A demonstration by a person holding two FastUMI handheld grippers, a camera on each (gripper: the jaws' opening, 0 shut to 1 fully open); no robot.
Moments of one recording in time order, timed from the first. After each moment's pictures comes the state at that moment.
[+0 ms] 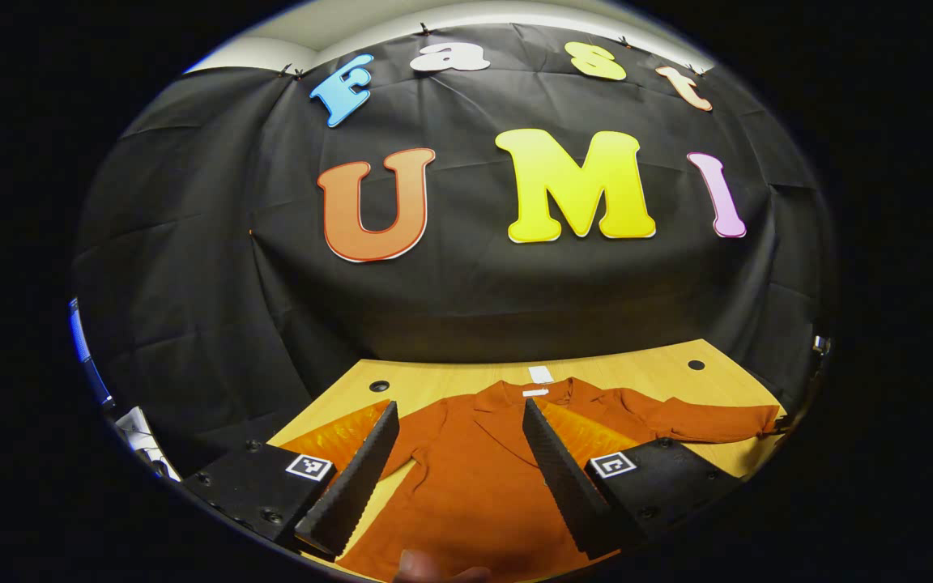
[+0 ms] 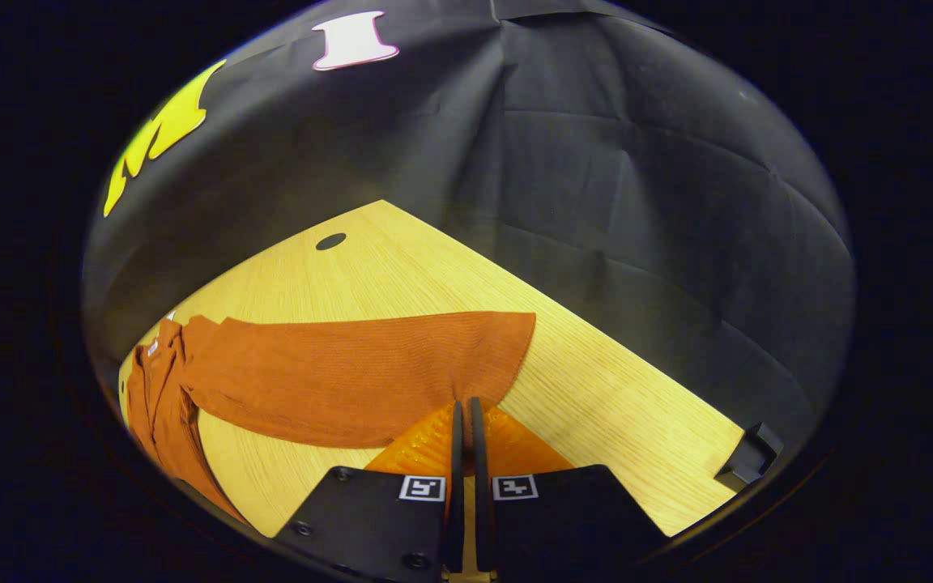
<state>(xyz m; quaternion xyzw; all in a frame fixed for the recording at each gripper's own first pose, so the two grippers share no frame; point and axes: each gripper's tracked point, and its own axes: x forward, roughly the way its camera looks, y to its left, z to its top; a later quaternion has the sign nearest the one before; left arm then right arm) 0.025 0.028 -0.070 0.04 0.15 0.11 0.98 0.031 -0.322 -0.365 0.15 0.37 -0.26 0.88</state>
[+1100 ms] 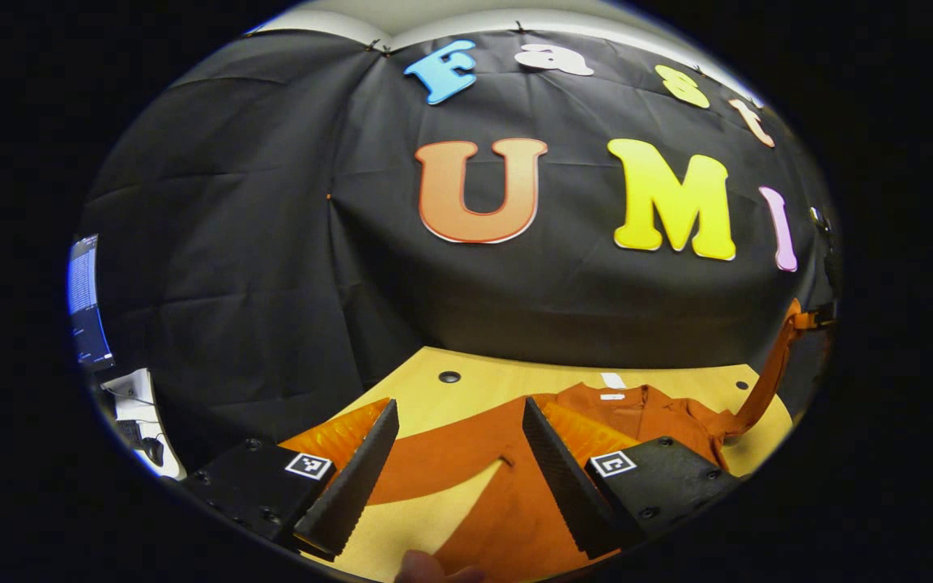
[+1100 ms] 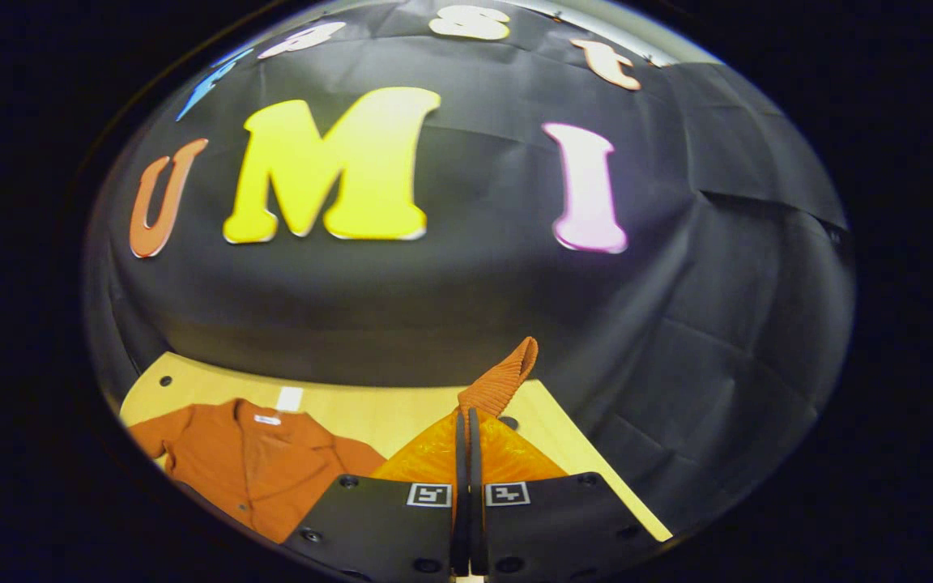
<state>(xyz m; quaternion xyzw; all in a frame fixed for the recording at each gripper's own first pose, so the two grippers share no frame) -0.006 0.189 -0.101 -0.03 0.13 0.20 0.97 0.229 -0.073 -0.094 -0.04 0.19 -0.05 0.98</state>
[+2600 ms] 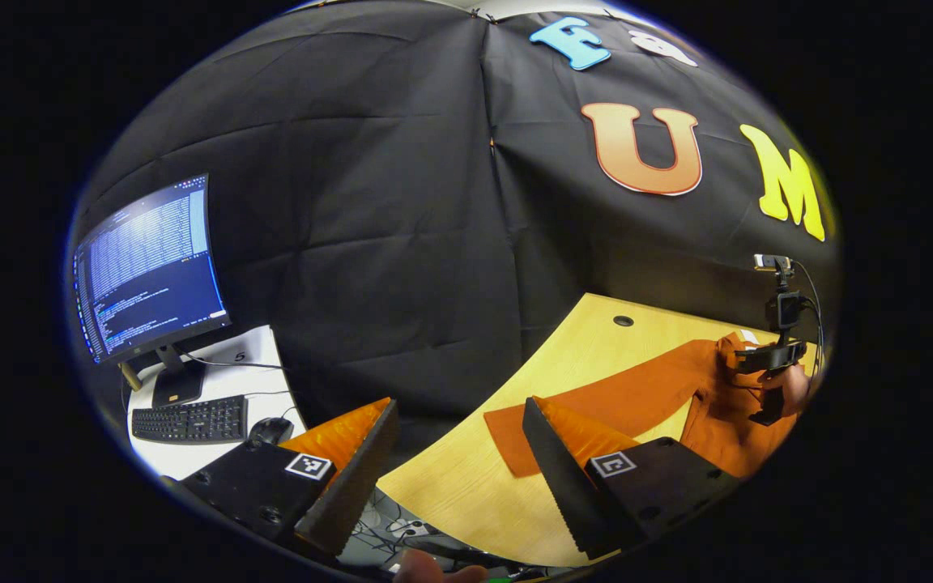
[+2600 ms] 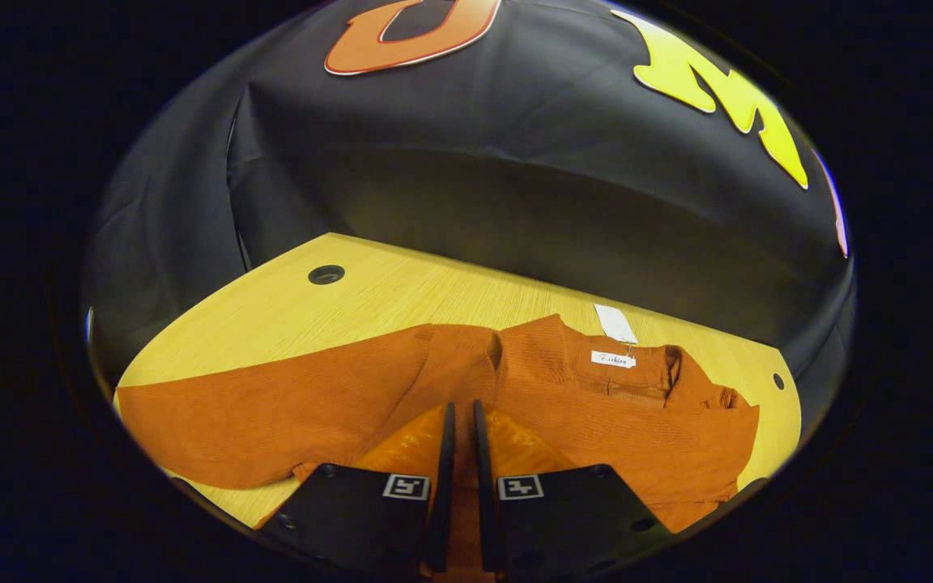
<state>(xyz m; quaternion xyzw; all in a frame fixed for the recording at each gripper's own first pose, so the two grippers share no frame) -0.167 0.371 -0.162 -0.03 0.22 0.36 0.91 0.222 0.323 -0.353 -0.10 0.33 0.16 0.92</state>
